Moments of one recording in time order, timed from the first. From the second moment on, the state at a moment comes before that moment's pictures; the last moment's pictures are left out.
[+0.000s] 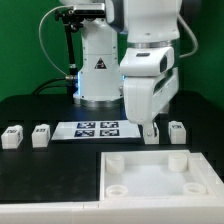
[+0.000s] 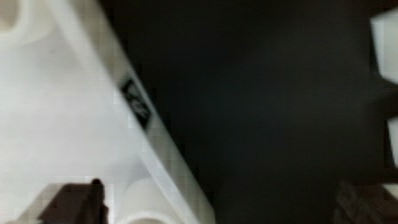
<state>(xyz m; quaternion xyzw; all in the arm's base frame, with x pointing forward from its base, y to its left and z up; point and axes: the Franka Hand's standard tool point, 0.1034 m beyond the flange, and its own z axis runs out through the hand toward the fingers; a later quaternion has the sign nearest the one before) 0.478 0.102 0.067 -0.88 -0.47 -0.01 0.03</state>
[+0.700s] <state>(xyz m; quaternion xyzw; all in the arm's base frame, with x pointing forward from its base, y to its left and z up) 0.459 0.156 0.063 -1.00 -0.03 -0.01 0.05</state>
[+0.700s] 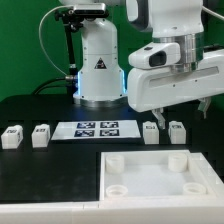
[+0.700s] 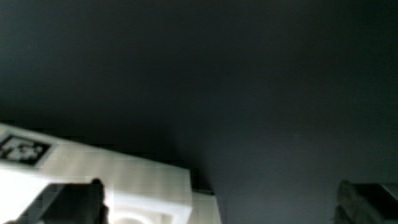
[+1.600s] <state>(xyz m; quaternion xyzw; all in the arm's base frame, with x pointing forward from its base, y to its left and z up) 0.416 0.164 0.052 -0.96 0.00 0.26 0.02</state>
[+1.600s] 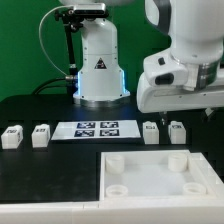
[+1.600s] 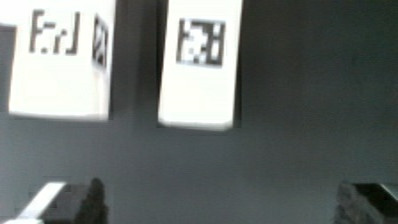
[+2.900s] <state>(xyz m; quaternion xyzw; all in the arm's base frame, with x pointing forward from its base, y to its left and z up) 0.383 0.171 0.011 -0.90 0.01 0.44 0.01</state>
